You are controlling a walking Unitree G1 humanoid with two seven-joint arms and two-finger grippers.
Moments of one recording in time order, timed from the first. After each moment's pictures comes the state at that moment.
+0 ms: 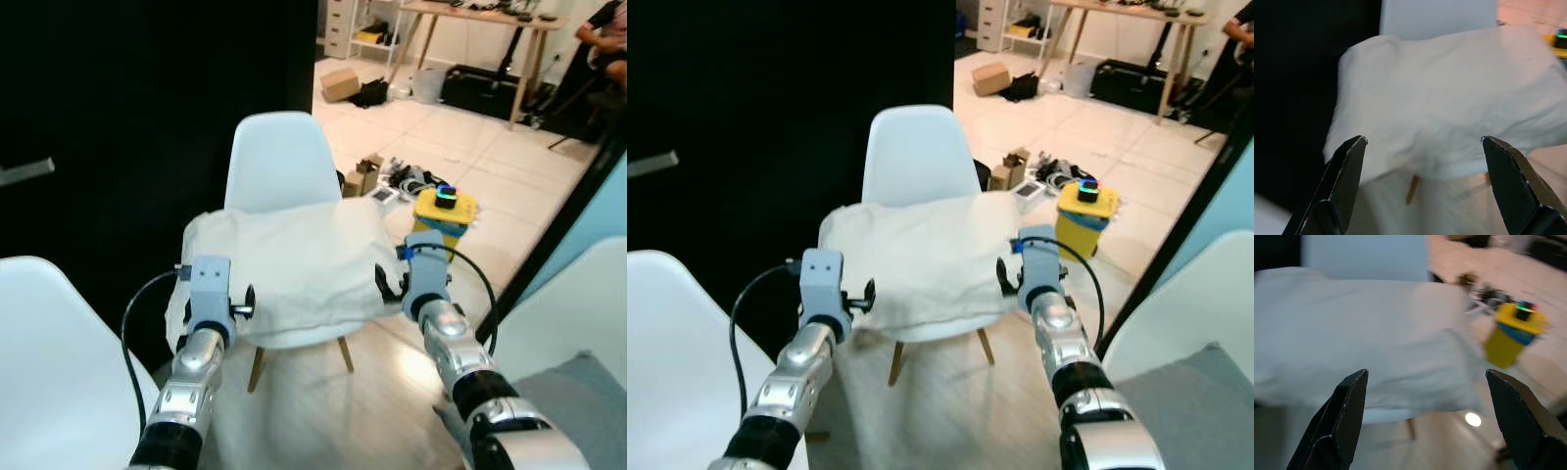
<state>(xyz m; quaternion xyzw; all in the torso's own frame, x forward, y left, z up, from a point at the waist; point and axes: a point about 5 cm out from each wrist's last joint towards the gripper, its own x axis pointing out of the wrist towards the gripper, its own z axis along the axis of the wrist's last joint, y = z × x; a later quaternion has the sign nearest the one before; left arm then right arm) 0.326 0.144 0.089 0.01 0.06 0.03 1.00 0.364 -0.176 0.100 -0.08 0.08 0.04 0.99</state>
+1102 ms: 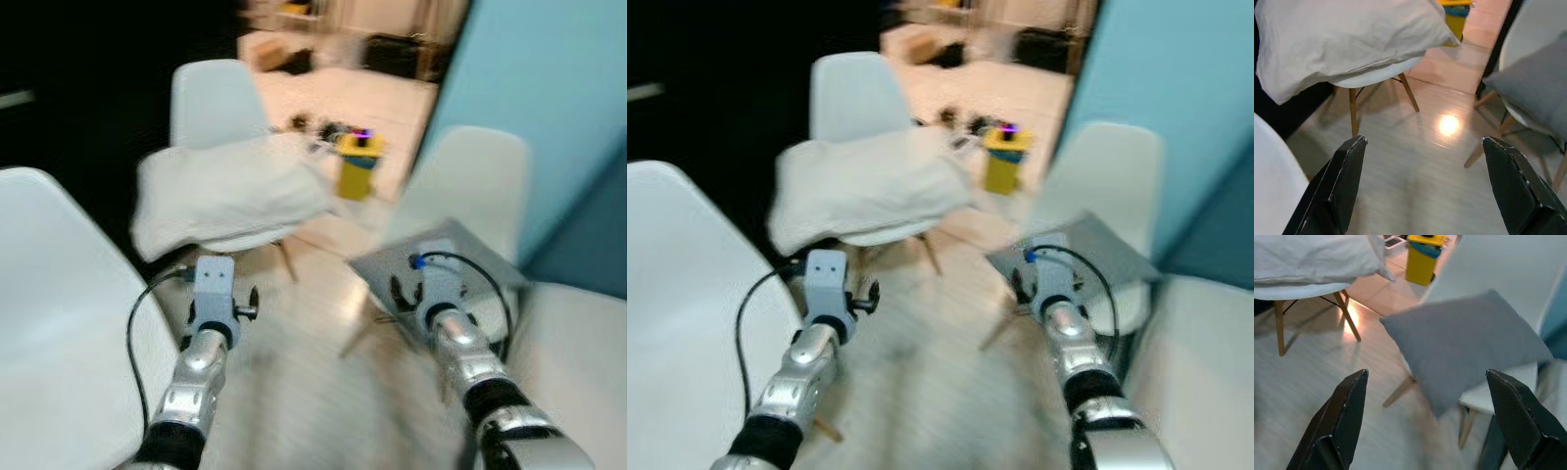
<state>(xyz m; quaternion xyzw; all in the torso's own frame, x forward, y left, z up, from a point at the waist) 0.326 0.141 0.084 0.00 0.06 0.02 1.00 0.358 -0.189 0.089 -0.10 0.11 0.01 0.99</state>
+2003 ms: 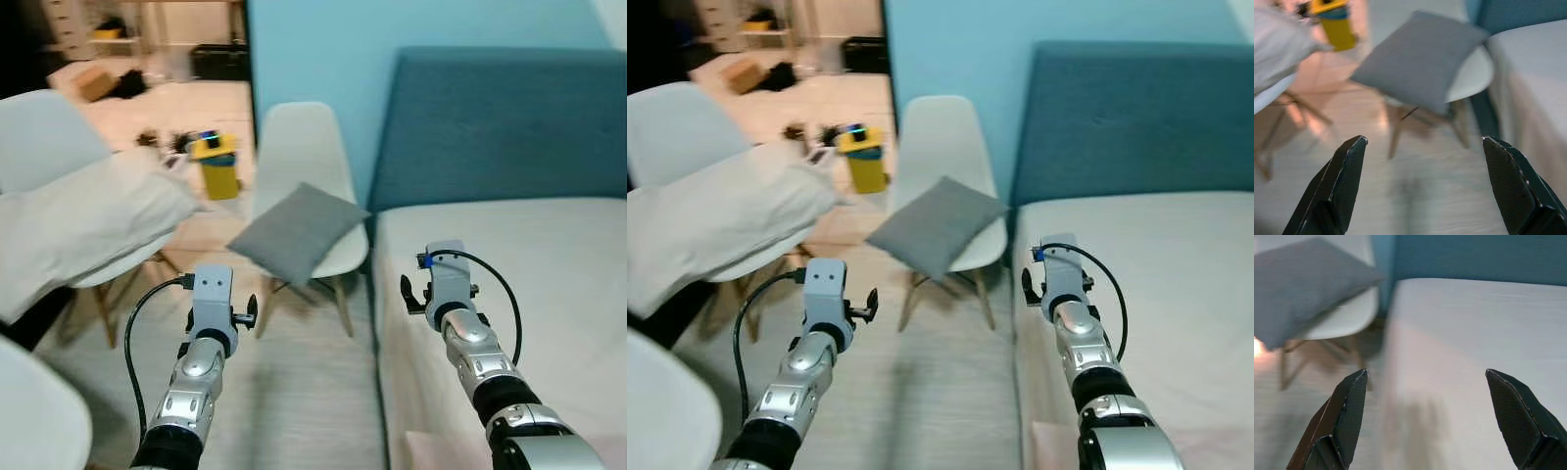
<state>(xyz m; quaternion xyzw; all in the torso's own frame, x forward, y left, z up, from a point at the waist) 0.325 0.137 0.078 0.01 0.07 0.00 1.00 0.356 -0.220 0.094 -0.11 0.11 -0.04 0.99</state>
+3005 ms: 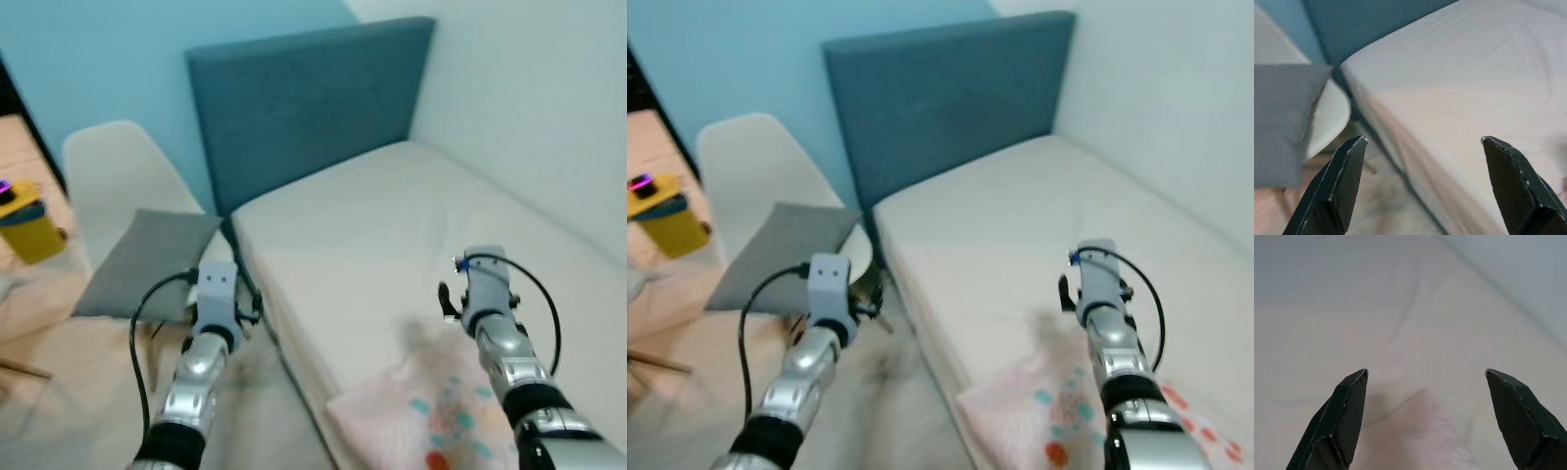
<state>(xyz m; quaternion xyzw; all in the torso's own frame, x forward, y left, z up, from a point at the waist) 0.327 0.126 0.084 0.01 0.05 -0.04 1.00 0.346 -0.269 0.099 -0.12 0.13 -0.12 0.98</state>
